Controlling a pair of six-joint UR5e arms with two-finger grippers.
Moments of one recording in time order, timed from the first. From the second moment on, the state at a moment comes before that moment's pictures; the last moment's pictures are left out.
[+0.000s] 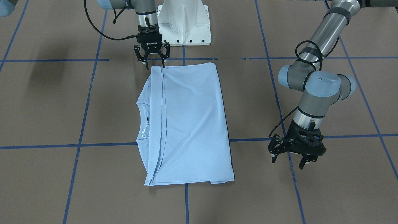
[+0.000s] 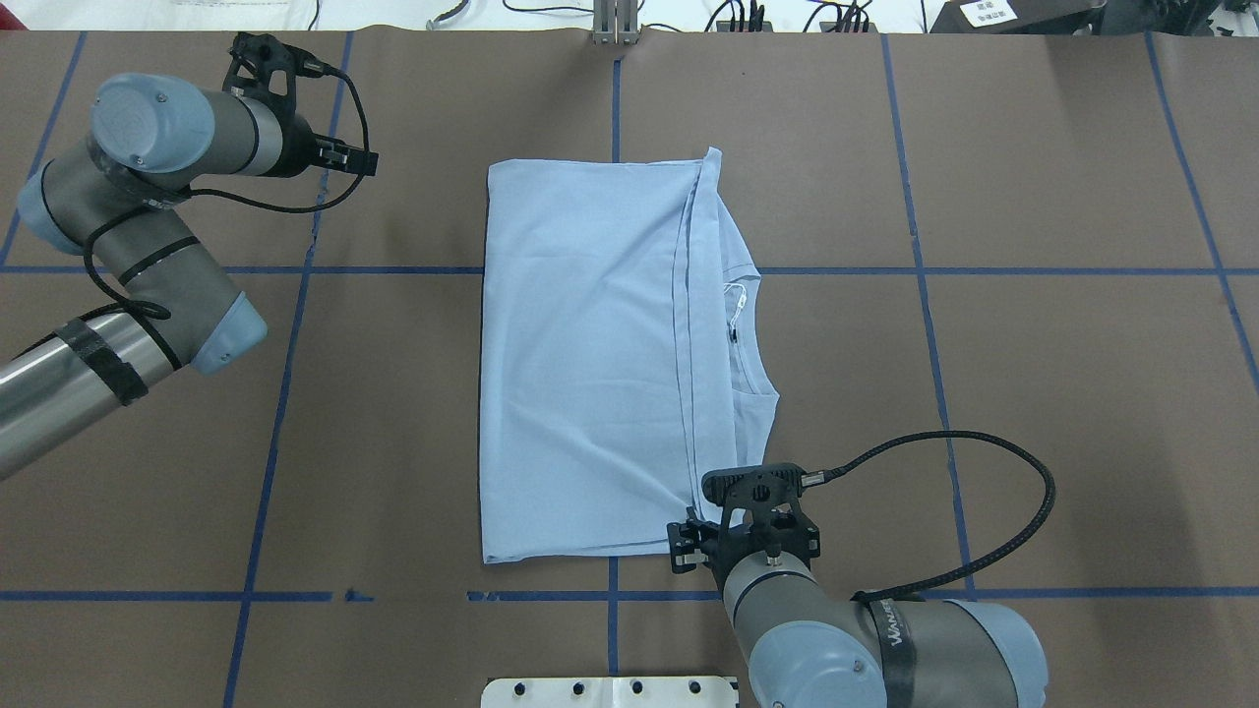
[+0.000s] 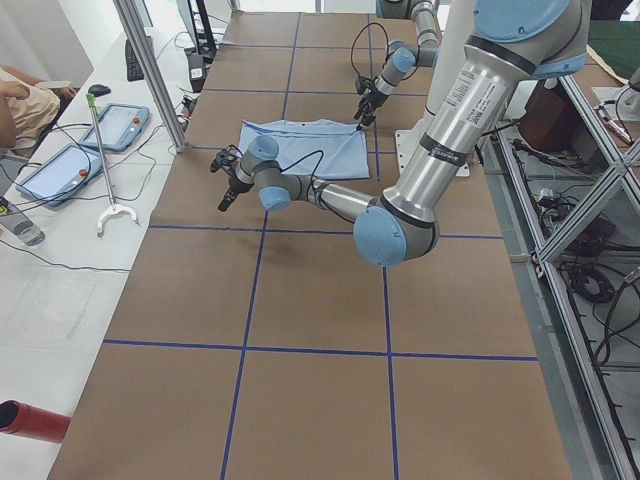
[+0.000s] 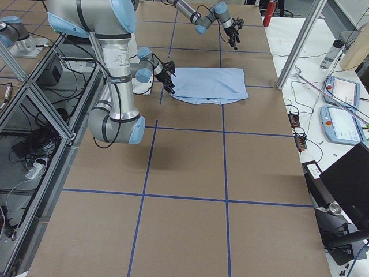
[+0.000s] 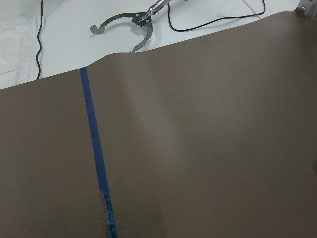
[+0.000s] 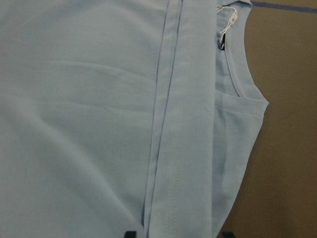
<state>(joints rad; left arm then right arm) -0.87 -2.11 -1.25 -2.39 -1.73 -0.75 0.04 -1.23 1.96 -1.46 1.09 1.33</state>
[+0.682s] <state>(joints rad) -0.86 -2.11 -1.26 -2.39 -1.73 -0.77 0.04 -1.22 1.96 -1.46 1.05 1.14</state>
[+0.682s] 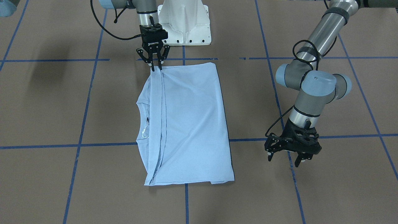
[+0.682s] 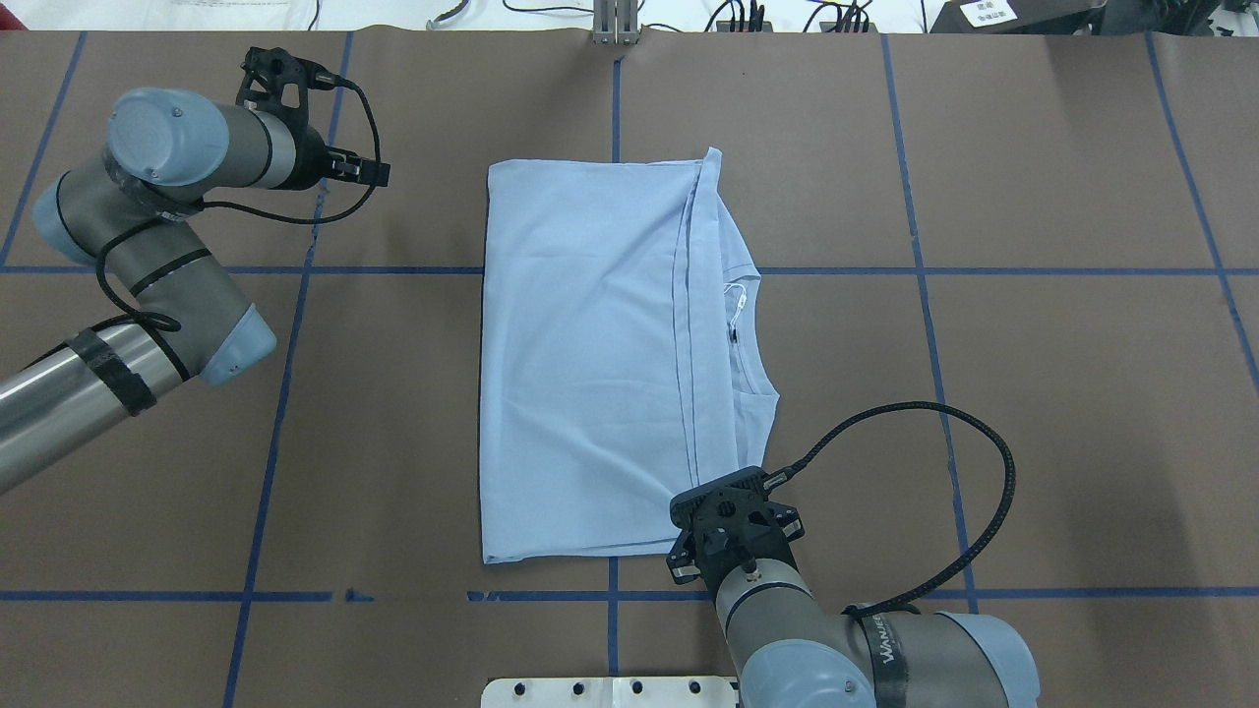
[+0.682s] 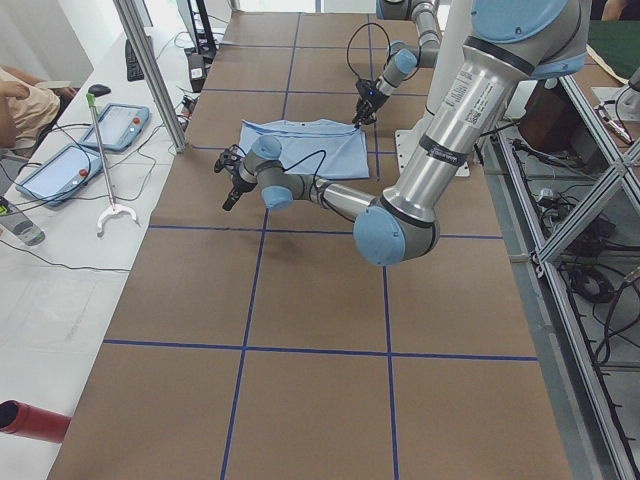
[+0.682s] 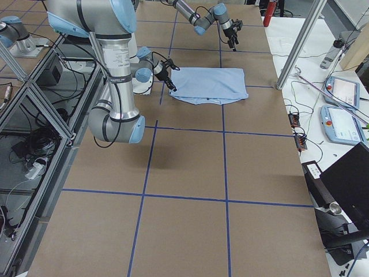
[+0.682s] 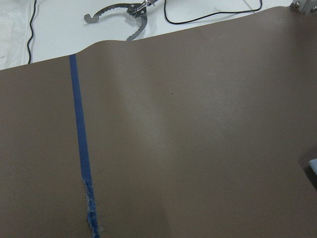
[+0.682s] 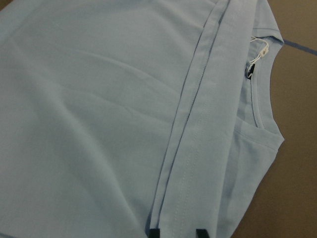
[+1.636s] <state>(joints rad) -0.86 -2.11 -1.26 -2.39 -1.73 -0.77 0.02 -1.22 1.96 -1.46 1.04 1.15</state>
